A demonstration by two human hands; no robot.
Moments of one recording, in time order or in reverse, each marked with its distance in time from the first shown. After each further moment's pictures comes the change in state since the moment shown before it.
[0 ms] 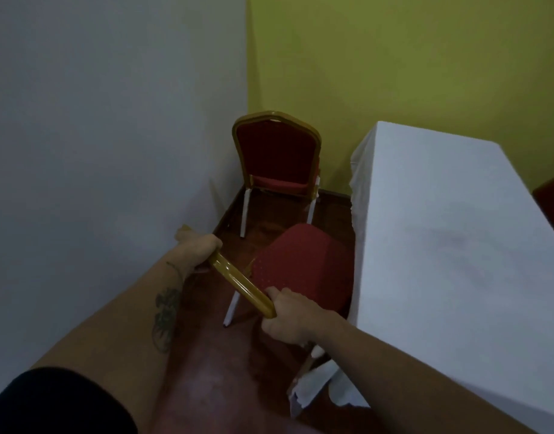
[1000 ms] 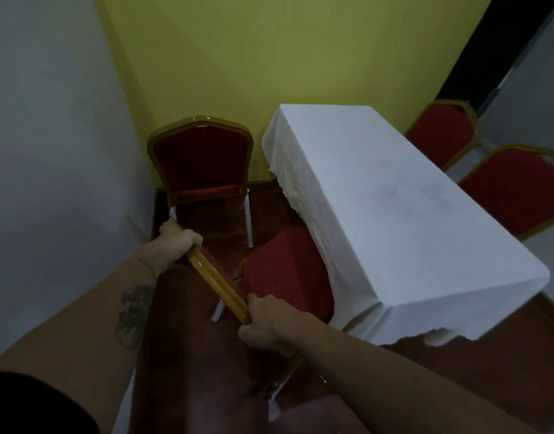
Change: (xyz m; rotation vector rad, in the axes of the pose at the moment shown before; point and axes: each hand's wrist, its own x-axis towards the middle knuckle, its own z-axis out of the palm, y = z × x) left_hand 0.218 0.060 -0.035 0.239 -0.547 0.241; right_hand 0.103 -0.138 0.001 0.237 0.119 0.443
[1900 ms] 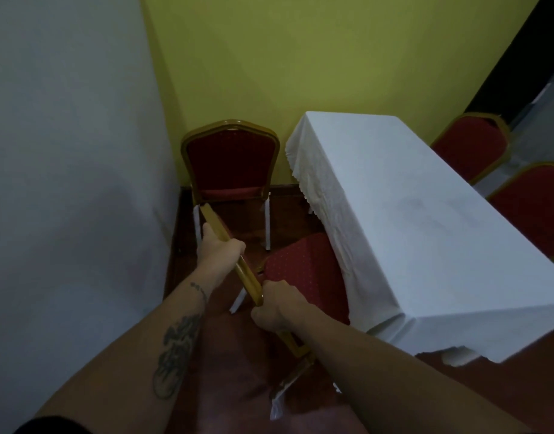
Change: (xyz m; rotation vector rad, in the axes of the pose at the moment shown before) left_hand -0.091 0.006 0.044 -0.153 0.202 0.040; right_hand 0.009 -0.034 -0.003 0.012 0.114 0.087
